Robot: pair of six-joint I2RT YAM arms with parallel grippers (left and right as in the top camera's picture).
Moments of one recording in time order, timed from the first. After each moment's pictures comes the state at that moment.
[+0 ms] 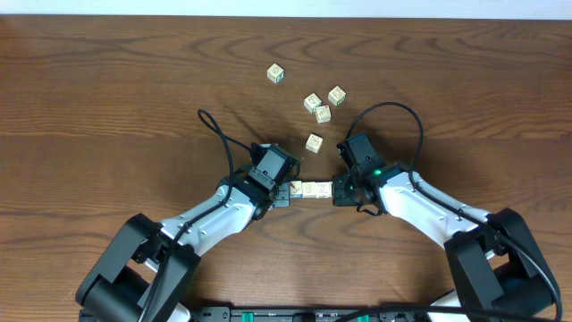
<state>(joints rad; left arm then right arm) -0.65 1.66 0.77 -0.26 -0.07 -0.63 0.51 1.68 0.84 -0.44 -0.10 0.48</state>
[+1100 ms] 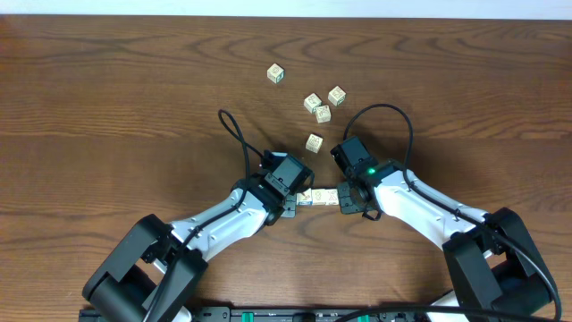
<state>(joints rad) -0.74 1.68 0.81 -0.38 -0.15 -0.61 0.54 1.69 0.87 -0.60 0.10 0.39</state>
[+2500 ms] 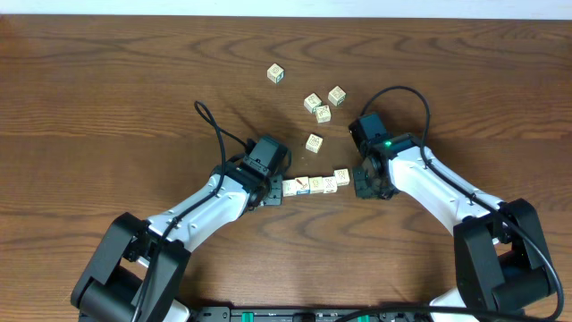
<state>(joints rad) -0.56 1.65 0.85 -0.45 -0.07 -0.50 0.40 1.72 1.02 -0.77 0.17 0.30</state>
